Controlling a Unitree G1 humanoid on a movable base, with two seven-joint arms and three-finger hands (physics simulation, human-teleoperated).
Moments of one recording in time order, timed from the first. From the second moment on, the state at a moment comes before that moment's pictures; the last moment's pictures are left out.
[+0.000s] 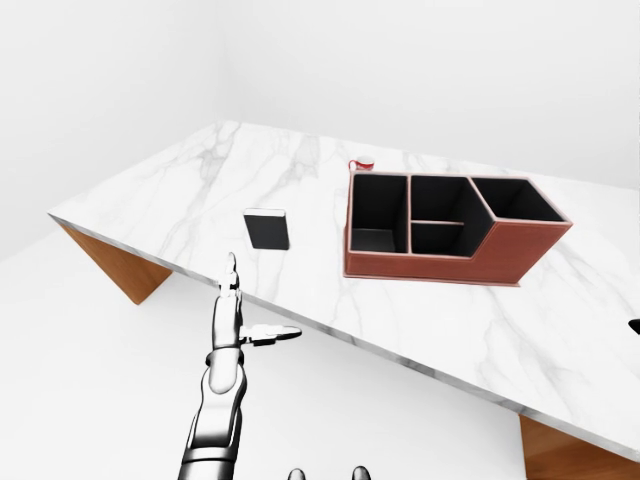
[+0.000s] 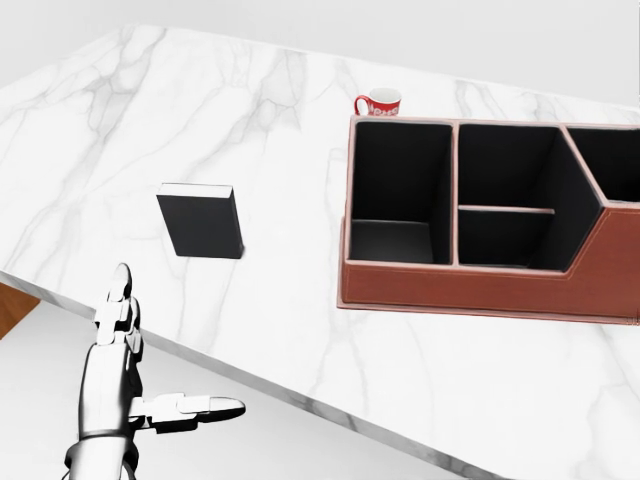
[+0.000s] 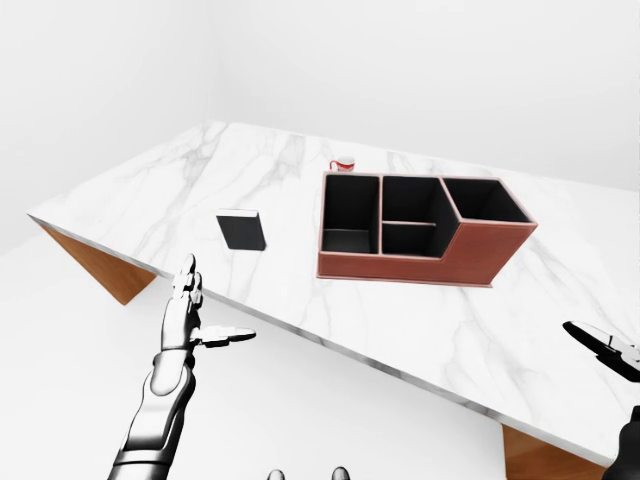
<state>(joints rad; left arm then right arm) -0.02 0.02 0.04 0.11 0.11 -0.09 0.10 0.10 -0.36 -0.94 -0.11 0.55 0.09 0.10</state>
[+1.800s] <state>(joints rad) -0.03 0.02 0.03 0.14 0.13 -0.09 0.11 0.10 -0.35 -0.94 -0.12 0.57 0.09 0.12</state>
